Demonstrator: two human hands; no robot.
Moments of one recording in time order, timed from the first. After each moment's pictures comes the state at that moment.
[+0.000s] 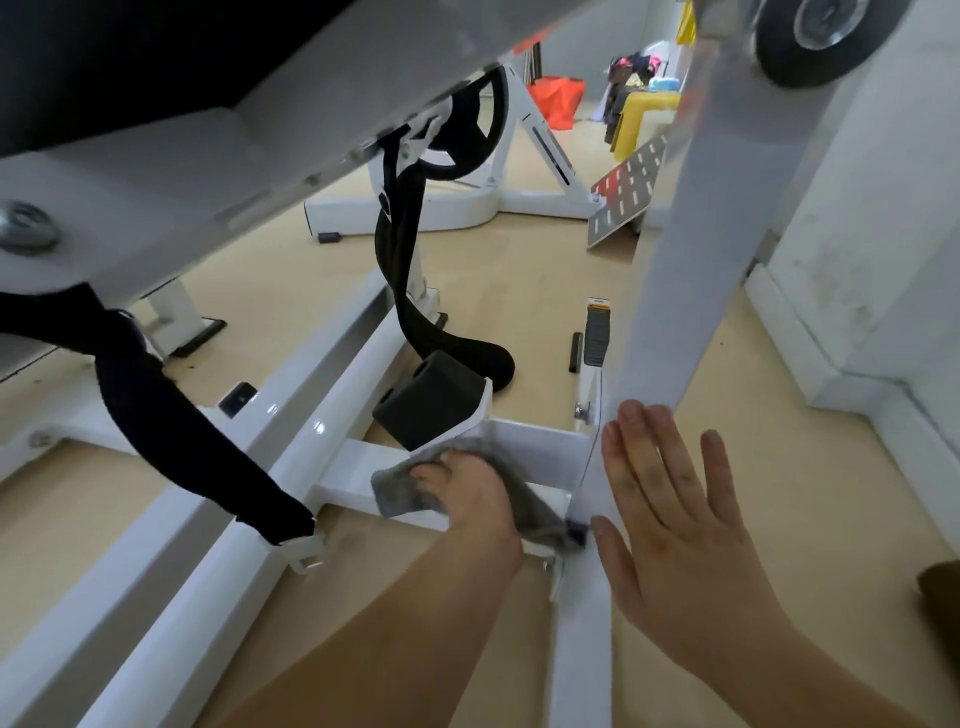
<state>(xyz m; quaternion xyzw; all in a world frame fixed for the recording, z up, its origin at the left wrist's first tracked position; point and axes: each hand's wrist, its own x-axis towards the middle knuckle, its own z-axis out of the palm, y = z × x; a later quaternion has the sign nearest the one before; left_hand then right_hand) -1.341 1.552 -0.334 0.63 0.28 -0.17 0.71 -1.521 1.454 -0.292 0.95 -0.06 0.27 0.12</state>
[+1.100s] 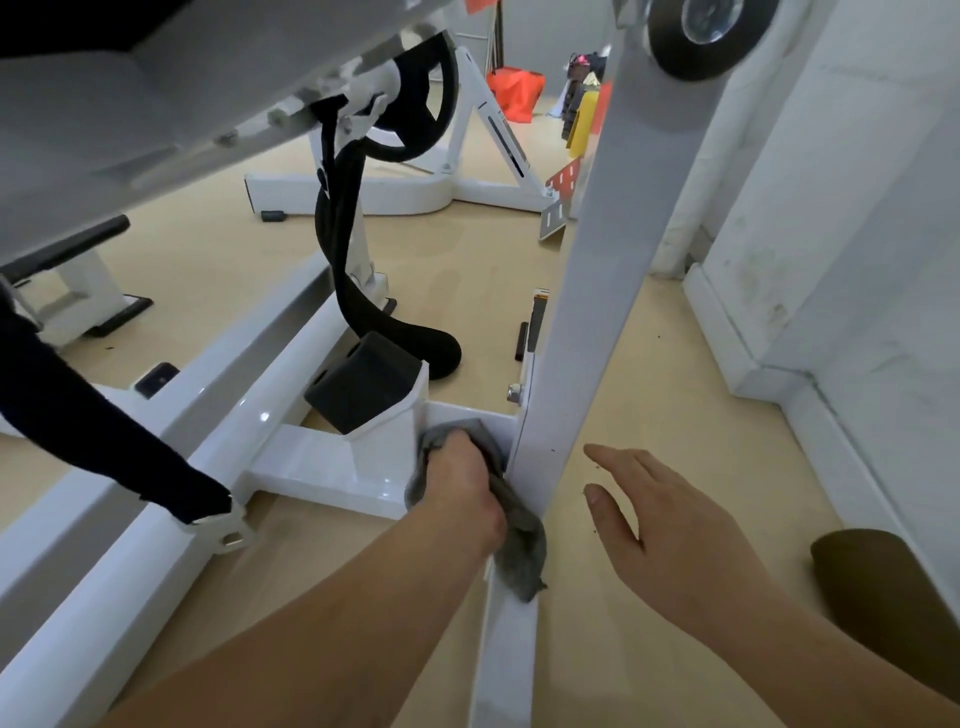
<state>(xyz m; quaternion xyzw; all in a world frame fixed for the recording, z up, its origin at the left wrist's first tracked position) -1.404 1.535 -0.272 0.48 0.32 -0.30 0.76 -1.555 1.421 -0.271 0.97 -0.15 0.18 -0.09</state>
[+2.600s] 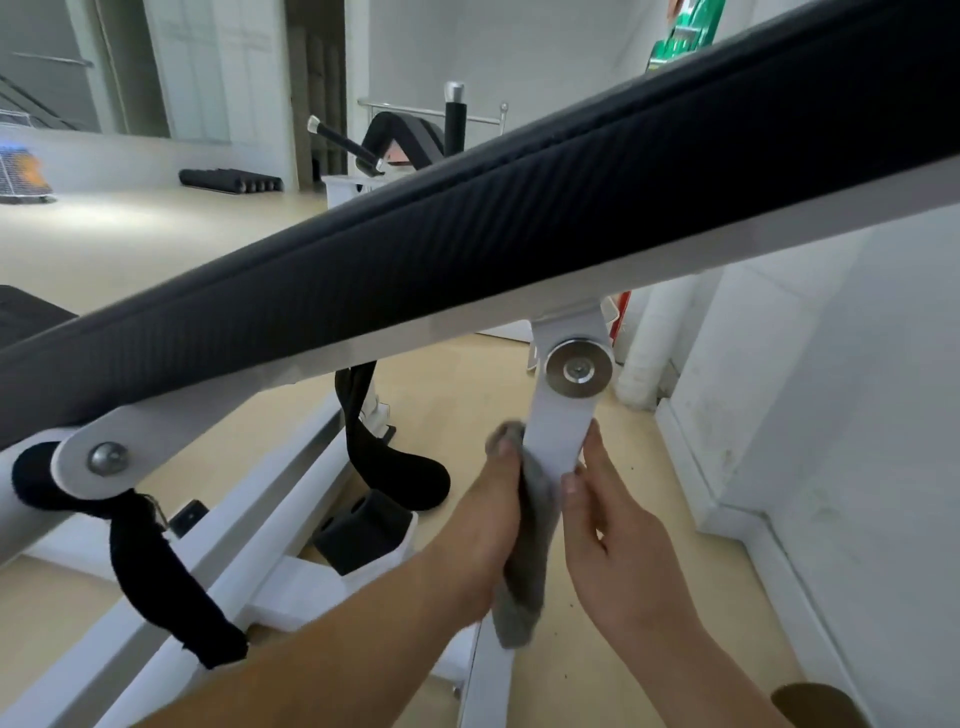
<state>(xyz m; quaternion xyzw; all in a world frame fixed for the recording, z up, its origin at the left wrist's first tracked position) -1.435 1.551 -0.093 0.58 -0.13 -0.37 0.71 -1.522 1.452 -0.108 0.89 -0.19 0.25 -0.32</state>
